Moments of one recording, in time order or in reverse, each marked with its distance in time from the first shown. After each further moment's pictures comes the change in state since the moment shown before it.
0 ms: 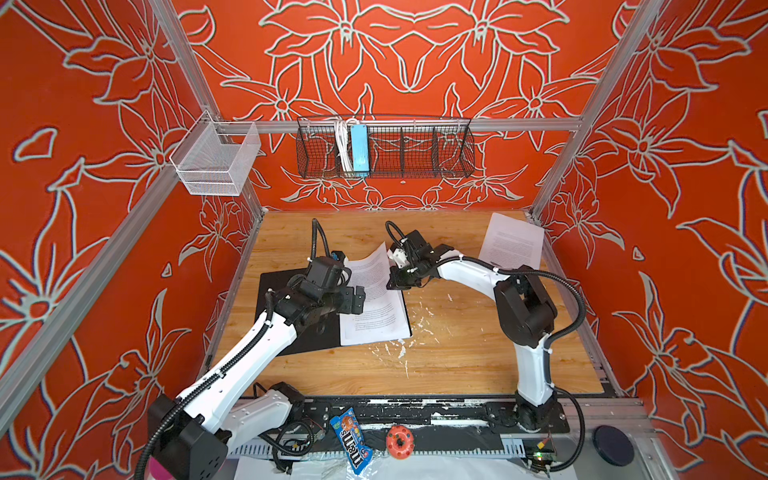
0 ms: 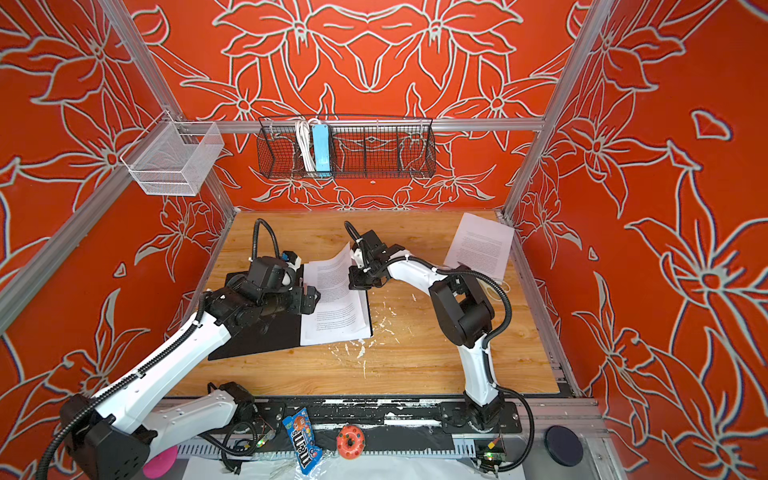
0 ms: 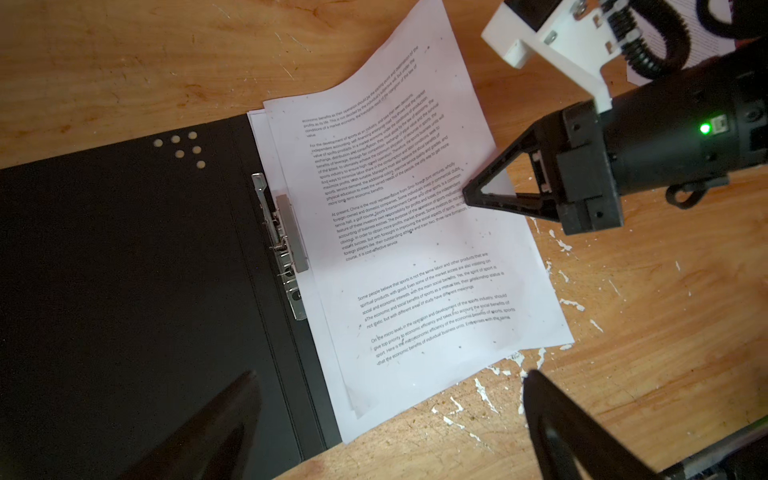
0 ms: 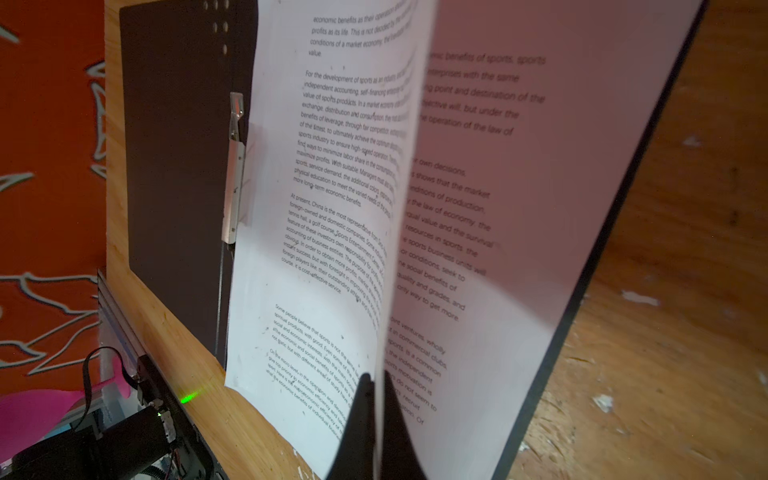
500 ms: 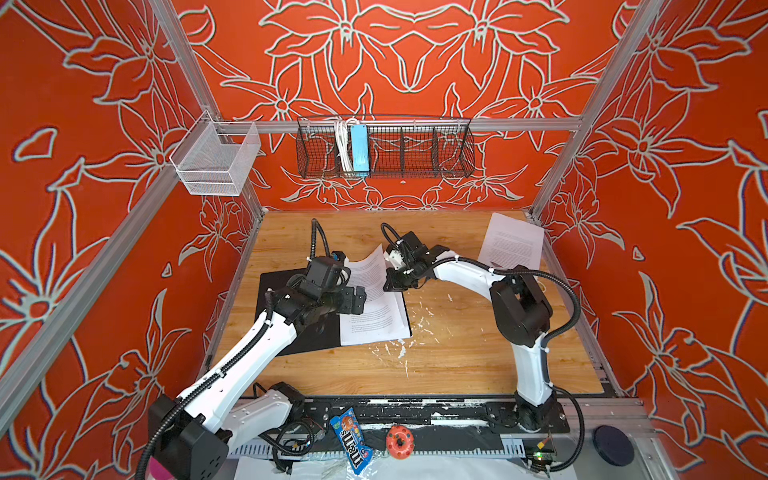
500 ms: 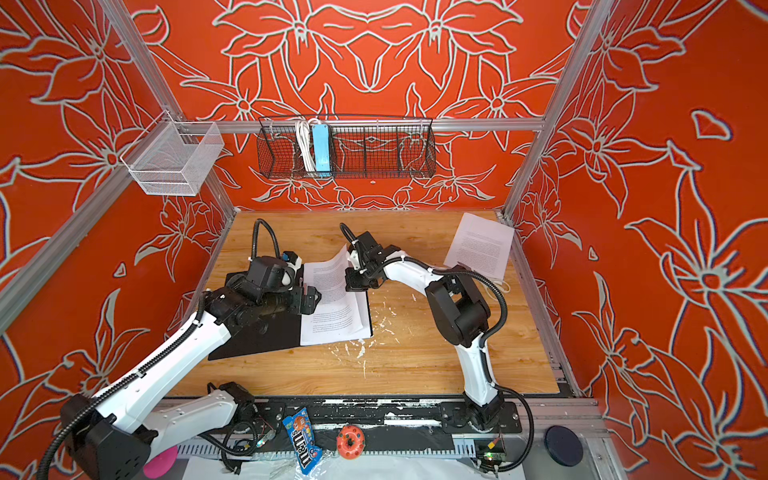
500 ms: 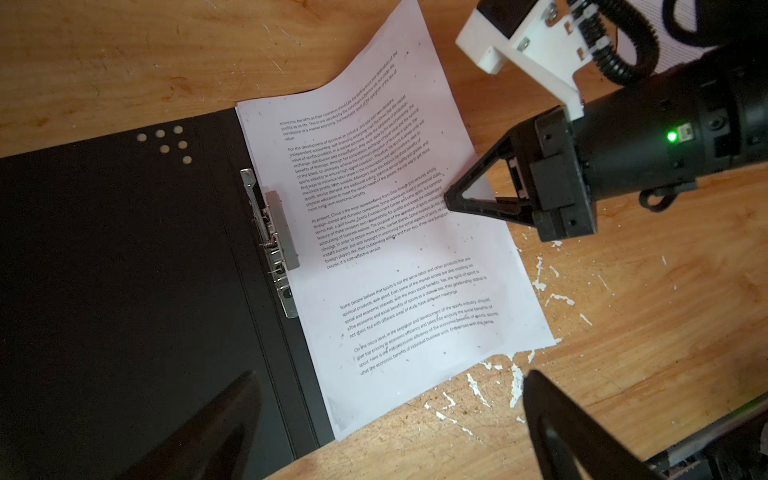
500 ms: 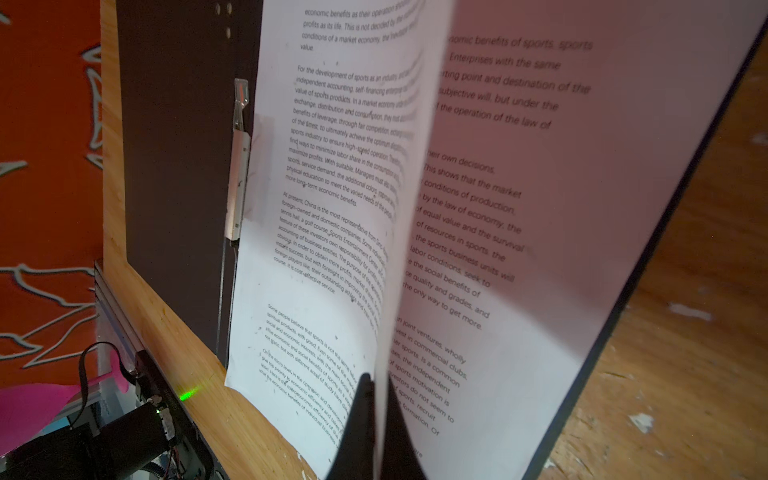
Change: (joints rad) left arm 0.012 0.003 0.000 -0.001 0.031 0.000; right arm 0.016 0.022 0.018 -0.011 0.000 0.000
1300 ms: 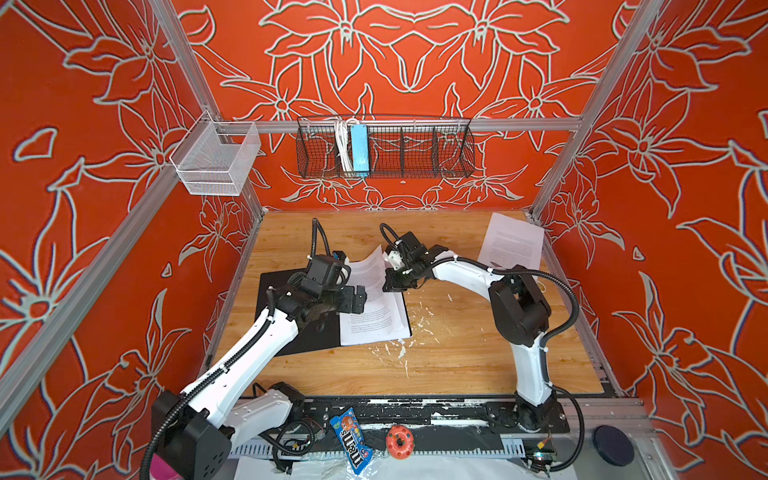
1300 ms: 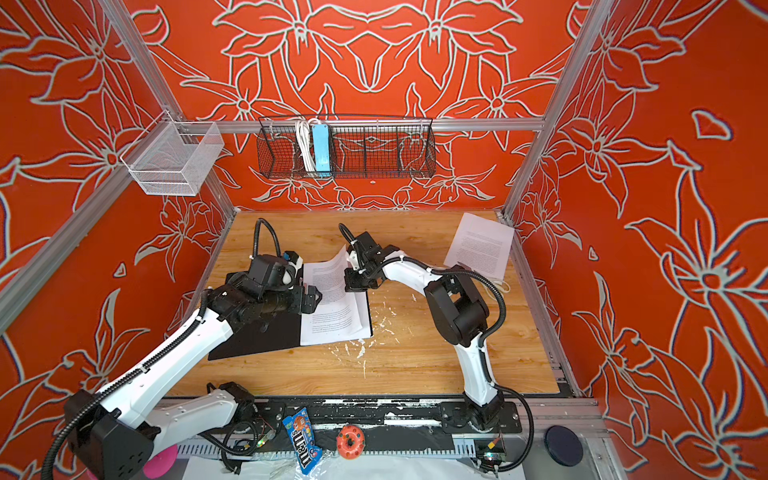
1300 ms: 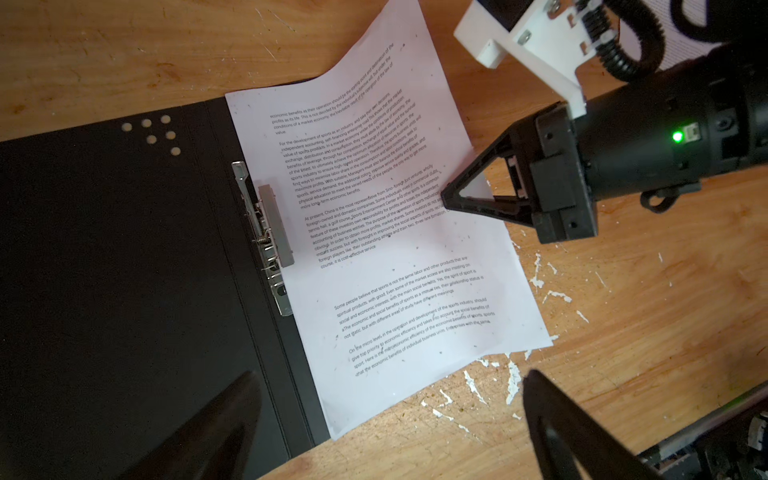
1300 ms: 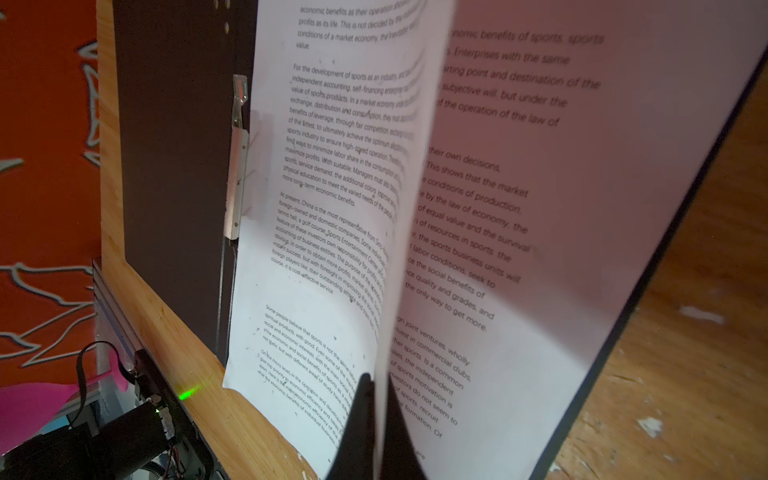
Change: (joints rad) left arm 0.014 0.024 0.009 -0.003 0.031 0.000; right arm 0.005 0.008 0.011 -0.009 0.001 0.000
